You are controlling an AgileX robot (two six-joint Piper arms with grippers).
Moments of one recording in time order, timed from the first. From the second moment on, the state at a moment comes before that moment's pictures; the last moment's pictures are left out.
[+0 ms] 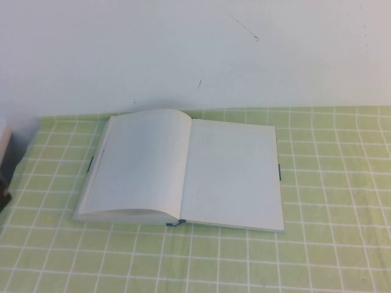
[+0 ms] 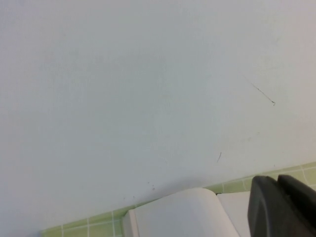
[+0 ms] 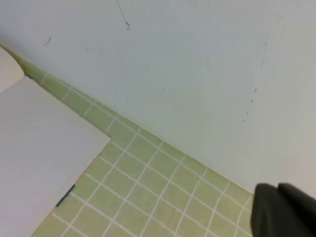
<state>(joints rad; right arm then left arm) 0.31 1.21 -1.24 -0.23 0.64 -0.18 -0.35 0.62 -0.71 0.11 0.21 -0.13</state>
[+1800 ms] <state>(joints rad) 0.31 0.29 -0.40 -0.23 0.66 -0.07 -0.35 0.40 -0.28 0.11 0.07 -0.13</state>
